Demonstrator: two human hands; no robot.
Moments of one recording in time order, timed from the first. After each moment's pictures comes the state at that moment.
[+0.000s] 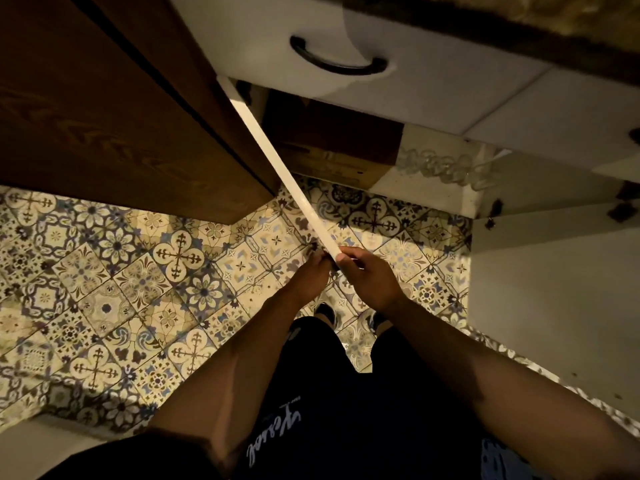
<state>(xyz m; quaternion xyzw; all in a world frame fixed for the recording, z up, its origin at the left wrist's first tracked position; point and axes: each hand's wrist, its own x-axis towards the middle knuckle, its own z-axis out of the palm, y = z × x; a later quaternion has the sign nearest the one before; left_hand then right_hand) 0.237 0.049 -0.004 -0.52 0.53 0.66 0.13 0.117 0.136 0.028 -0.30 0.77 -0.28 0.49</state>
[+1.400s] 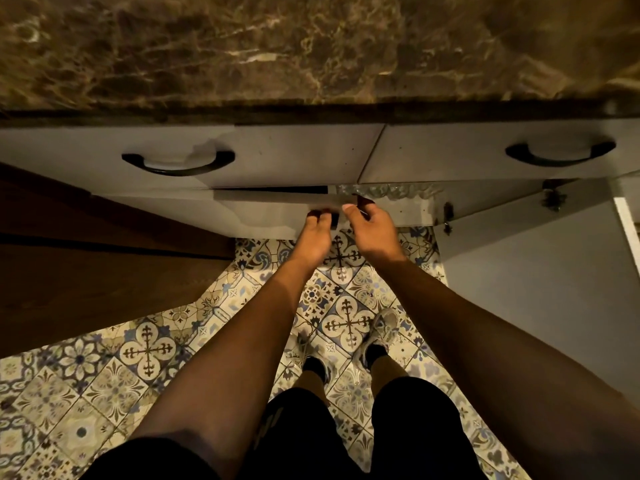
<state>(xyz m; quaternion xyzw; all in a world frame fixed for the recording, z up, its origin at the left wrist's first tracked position) 0.010 -0.006 -0.017 -0.51 0.55 0.65 0.10 -0.072 0.083 0.006 -0.05 0.77 -0.50 0.39</state>
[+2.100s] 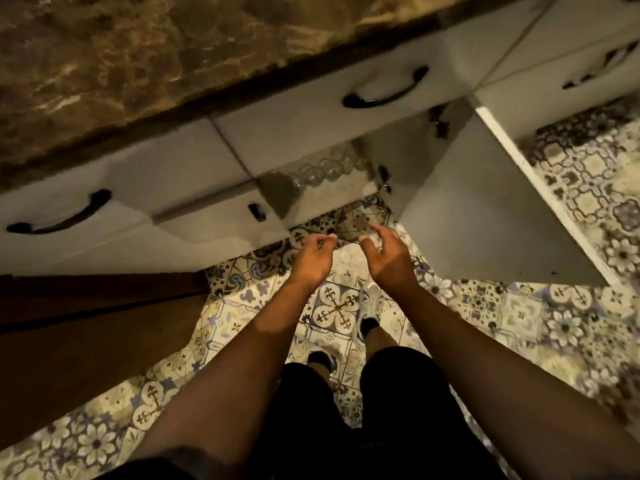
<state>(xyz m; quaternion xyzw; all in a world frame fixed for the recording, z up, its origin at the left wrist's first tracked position) -0.005 0.124 -0.004 -0.38 0.71 0.57 0.18 -0.049 0.273 0.014 -0.02 0.89 -0.41 0.22</state>
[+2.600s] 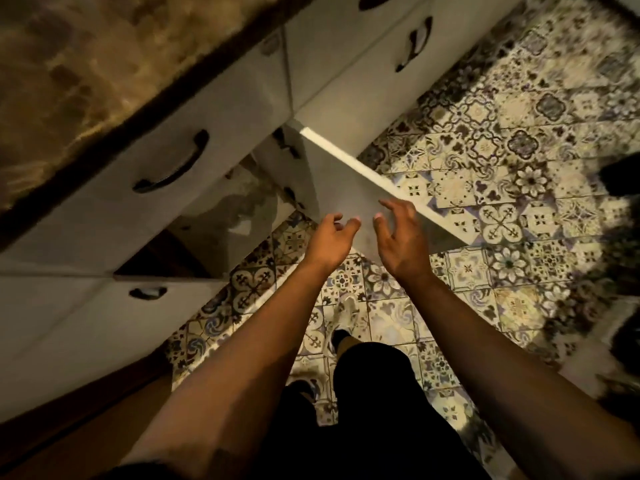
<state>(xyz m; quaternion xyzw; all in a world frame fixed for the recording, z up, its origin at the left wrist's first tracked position) -0.147 0.345 0.057 -0.21 0.75 0.56 0.27 -0.128 0.483 0.073 0.10 0.91 -0.39 0.04</state>
